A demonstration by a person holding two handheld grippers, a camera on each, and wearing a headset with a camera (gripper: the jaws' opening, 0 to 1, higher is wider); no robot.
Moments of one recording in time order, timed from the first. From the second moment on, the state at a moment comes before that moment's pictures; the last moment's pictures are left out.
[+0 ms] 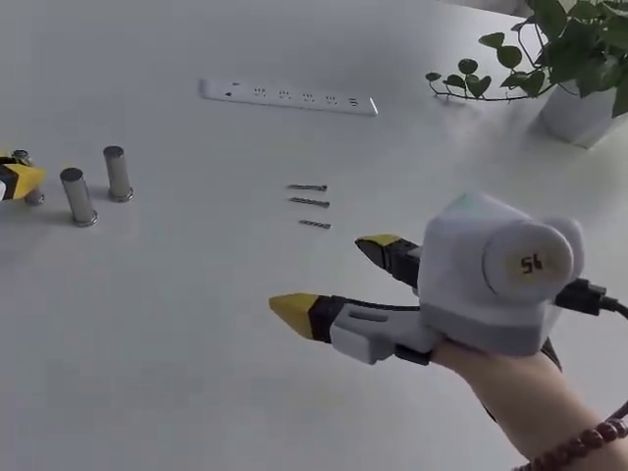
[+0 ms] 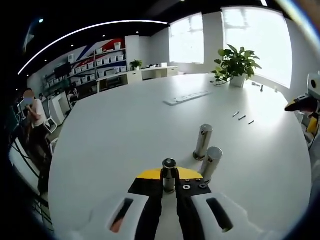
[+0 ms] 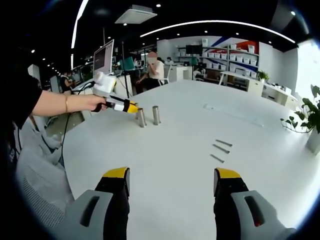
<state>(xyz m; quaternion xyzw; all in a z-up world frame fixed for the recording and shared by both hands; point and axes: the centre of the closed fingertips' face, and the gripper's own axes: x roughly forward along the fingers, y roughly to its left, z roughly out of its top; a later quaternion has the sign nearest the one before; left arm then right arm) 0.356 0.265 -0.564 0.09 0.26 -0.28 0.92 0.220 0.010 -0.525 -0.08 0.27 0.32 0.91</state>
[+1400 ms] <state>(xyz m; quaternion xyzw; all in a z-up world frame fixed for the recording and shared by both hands) 0.286 0.161 -0.576 0.07 0.26 -0.33 0.91 0.199 -0.005 -0.520 -0.07 0.27 0.34 0.90</state>
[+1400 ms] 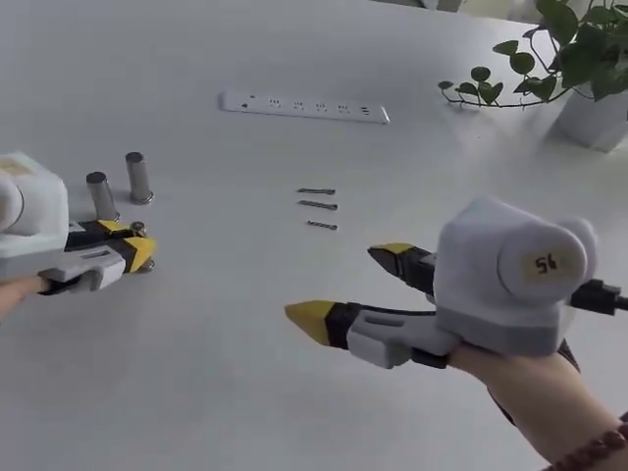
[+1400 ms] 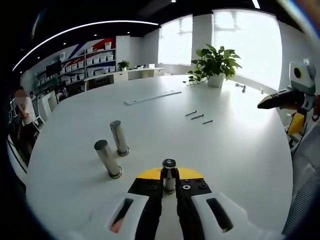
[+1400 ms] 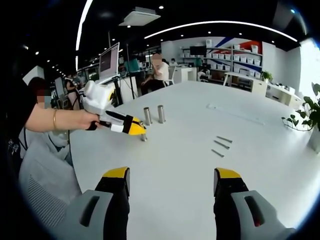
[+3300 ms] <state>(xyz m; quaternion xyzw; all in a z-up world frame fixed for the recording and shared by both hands) 0.274 0.095 -0.574 0.05 0.23 -0.33 0.91 0.195 -0.017 -0.532 -0.07 0.28 0.33 0.90</state>
